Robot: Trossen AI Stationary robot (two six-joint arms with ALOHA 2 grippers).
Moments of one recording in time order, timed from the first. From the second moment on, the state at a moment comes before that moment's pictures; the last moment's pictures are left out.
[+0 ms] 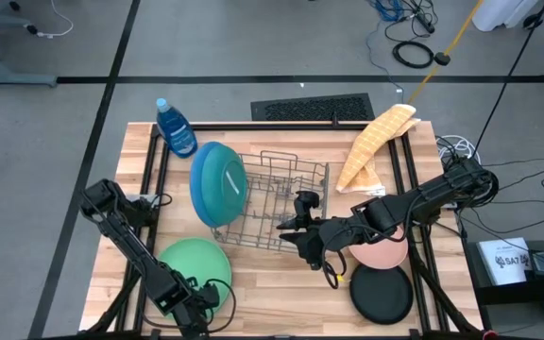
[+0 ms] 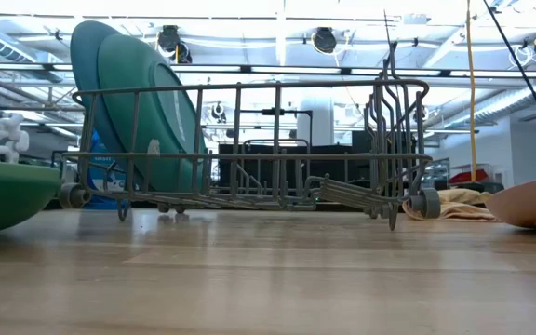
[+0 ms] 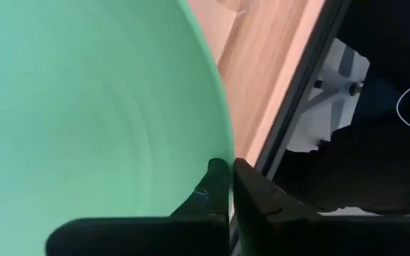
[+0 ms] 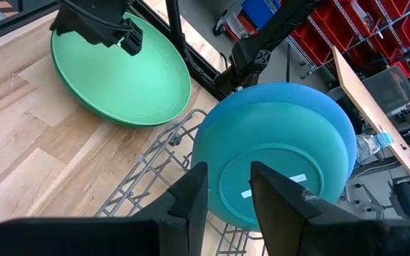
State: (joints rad) left arm -0.90 1.75 1.10 -0.52 0.08 -1.30; right arm 0.41 1.57 1.44 -0.38 0.47 -0.51
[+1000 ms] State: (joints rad) left arm -0.90 1.73 1.33 -0.72 -0.09 -1.19; right arm 0.42 1.68 1.44 -0.36 0.22 -0.49
